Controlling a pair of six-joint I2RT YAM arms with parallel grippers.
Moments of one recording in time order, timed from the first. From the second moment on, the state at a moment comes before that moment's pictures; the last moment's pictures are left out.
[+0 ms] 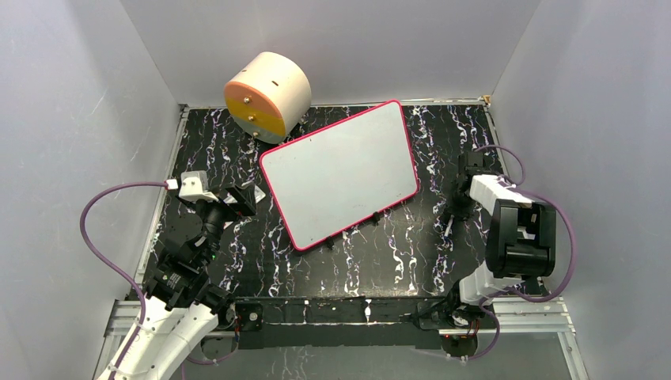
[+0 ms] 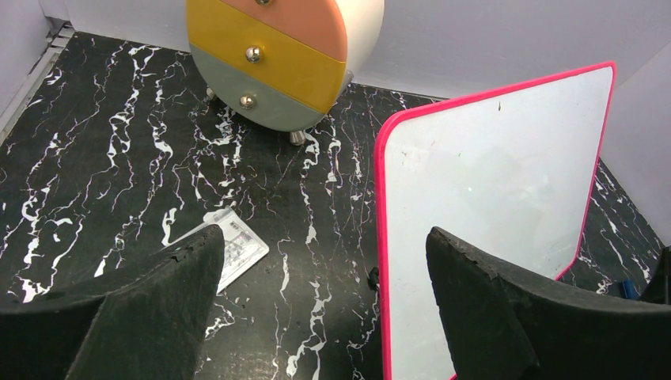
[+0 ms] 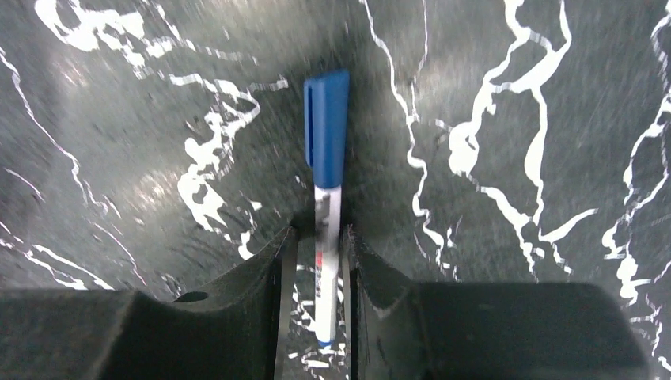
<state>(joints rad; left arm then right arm) -0.47 0.41 0.61 -0.26 -0.37 -0.29 -0.06 1.59 0.89 -0.56 0.09 0.30</state>
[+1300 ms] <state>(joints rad) -0.47 0.67 0.88 -0.39 -0.03 -0.47 0.23 1.20 0.88 -0.63 -0.02 0.19</state>
